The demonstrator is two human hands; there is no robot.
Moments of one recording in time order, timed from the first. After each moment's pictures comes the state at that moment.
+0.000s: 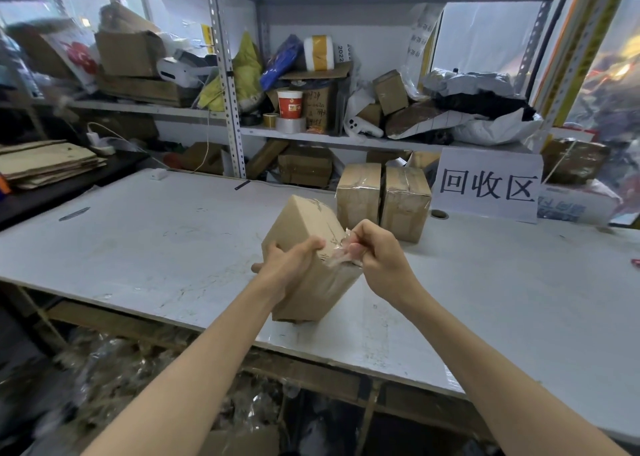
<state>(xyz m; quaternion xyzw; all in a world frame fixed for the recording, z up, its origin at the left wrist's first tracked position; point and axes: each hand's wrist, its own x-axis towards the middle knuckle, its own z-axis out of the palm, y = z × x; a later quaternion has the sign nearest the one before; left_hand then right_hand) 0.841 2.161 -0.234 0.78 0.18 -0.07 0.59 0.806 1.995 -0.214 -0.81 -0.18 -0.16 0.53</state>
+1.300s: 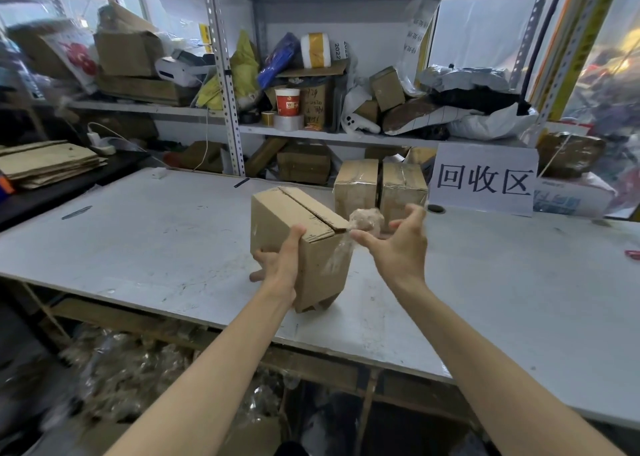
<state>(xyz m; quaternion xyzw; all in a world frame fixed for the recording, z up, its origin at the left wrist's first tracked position) 0.822 2.144 -0.238 0.64 0.27 0.00 0.72 0.802 1.986 -0.211 -0.82 0.11 -0.26 0.50</state>
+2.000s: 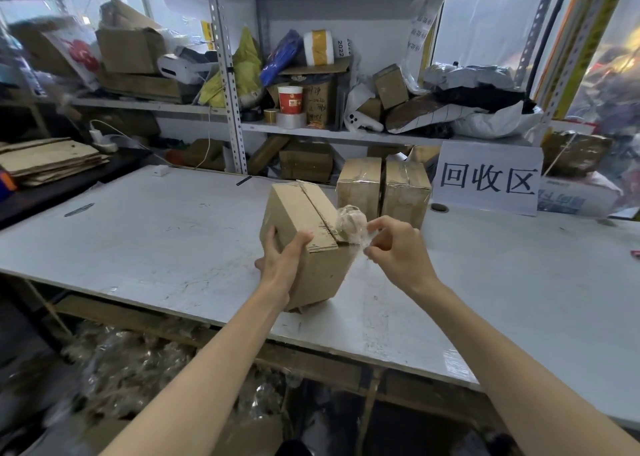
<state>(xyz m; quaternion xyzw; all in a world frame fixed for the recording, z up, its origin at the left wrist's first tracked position) 0.826 2.159 -0.249 0.71 0.15 0.03 0.69 0.805 1.969 -0.221 -0.89 -0.06 -0.22 0.40</state>
